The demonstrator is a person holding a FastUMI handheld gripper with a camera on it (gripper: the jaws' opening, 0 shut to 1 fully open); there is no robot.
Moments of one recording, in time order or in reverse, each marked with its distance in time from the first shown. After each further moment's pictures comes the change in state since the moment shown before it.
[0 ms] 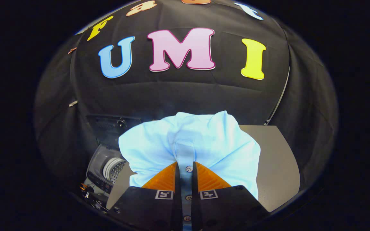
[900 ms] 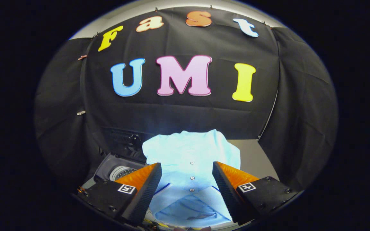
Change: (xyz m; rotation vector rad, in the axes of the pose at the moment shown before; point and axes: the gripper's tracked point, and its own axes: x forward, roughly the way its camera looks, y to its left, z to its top) arm -0.083 0.013 0.010 -0.078 -0.115 -0.029
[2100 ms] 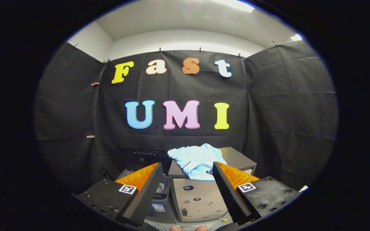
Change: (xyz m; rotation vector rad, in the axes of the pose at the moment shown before) arm -0.306 0.088 -0.054 0.066 -0.475 -0.102
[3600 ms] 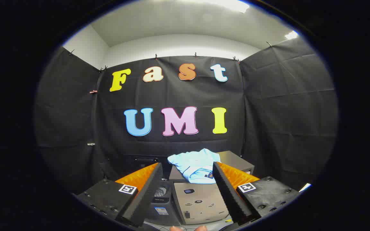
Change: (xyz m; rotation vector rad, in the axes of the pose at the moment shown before) arm -0.020 -0.006 0.015 0.055 -0.041 -0.024
